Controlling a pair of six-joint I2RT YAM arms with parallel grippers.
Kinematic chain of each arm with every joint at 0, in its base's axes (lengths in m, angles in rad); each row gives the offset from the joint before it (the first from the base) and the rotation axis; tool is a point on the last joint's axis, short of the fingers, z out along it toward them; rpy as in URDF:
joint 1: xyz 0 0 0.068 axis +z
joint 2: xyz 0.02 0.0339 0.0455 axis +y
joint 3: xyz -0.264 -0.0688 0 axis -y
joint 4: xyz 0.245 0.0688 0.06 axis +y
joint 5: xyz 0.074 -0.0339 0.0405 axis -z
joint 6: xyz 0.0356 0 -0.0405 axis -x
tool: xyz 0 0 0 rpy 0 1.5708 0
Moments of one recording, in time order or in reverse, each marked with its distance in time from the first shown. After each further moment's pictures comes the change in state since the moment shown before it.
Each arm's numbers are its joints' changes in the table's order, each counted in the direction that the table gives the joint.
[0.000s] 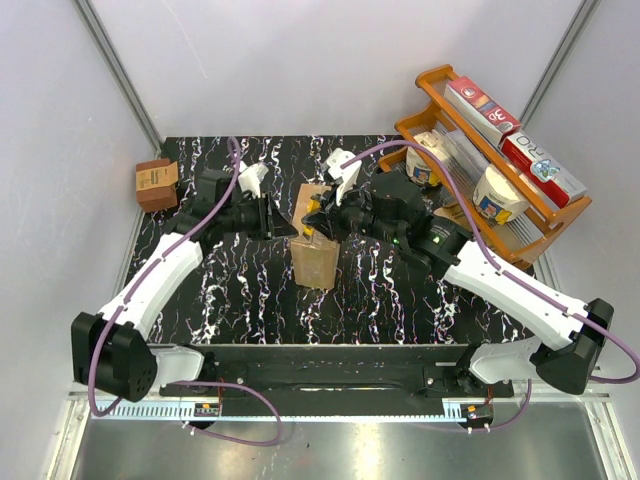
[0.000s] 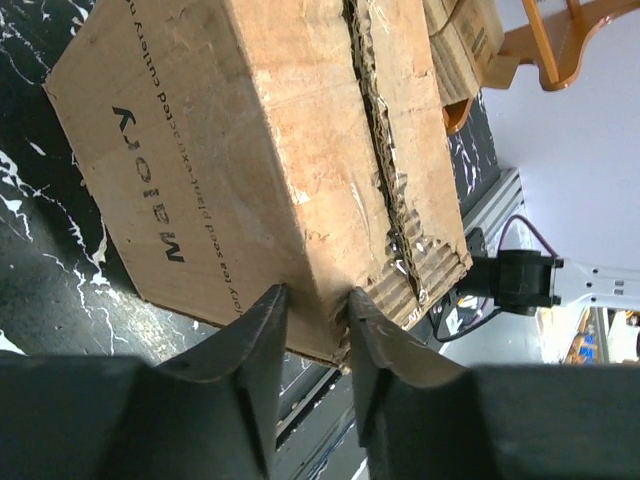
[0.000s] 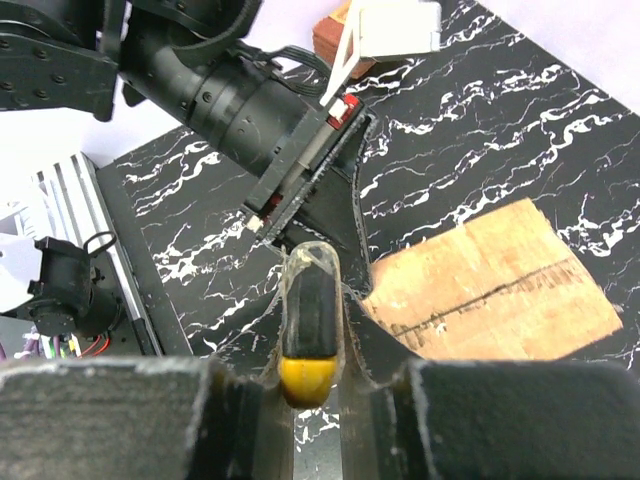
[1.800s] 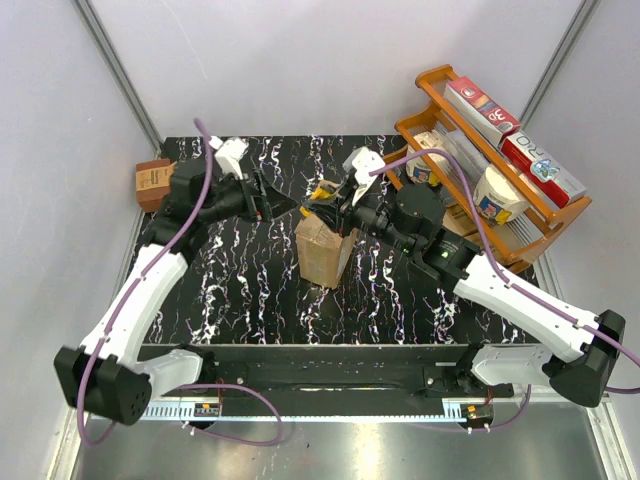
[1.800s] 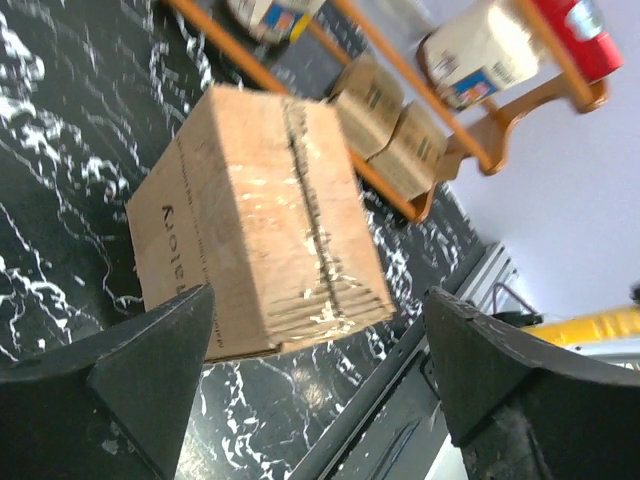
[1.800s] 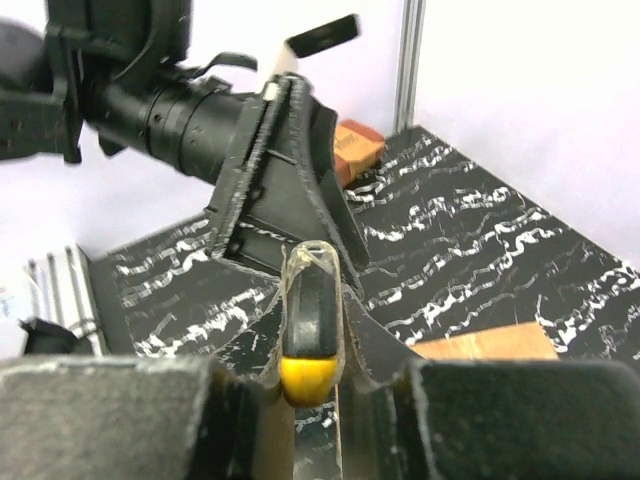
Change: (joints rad) left arm 0.021 -0.070 0.077 -0.114 -0.032 0.003; right arm 0.000 -0.093 -0.175 -0.346 0.037 0.044
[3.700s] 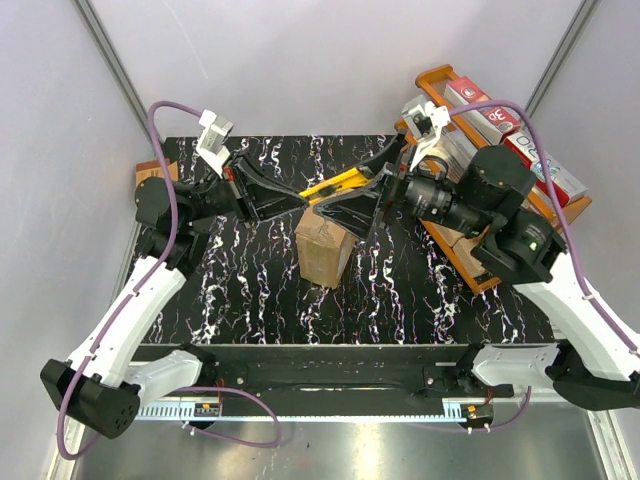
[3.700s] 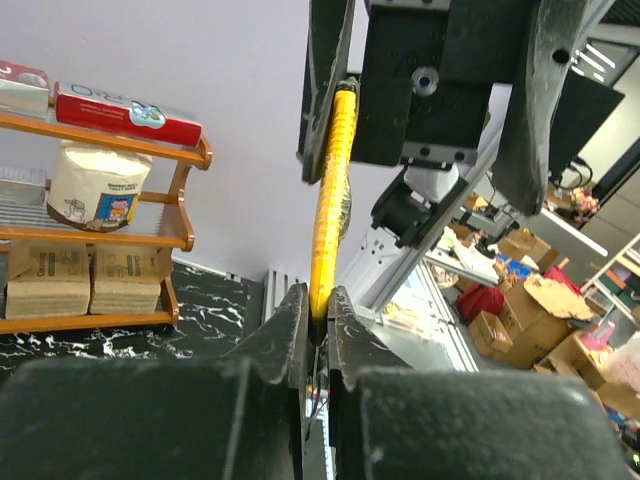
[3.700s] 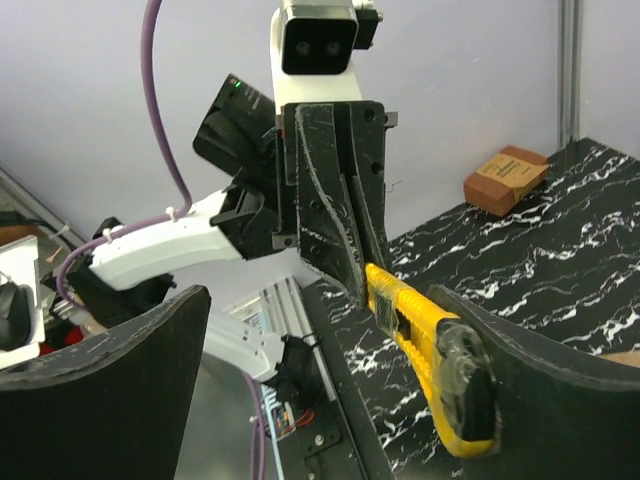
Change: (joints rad) left arm -0.126 -0.110 0.015 -0.856 0.372 0.536; right arm -0.001 -0.030 0.508 0.436 -0.189 -0.383
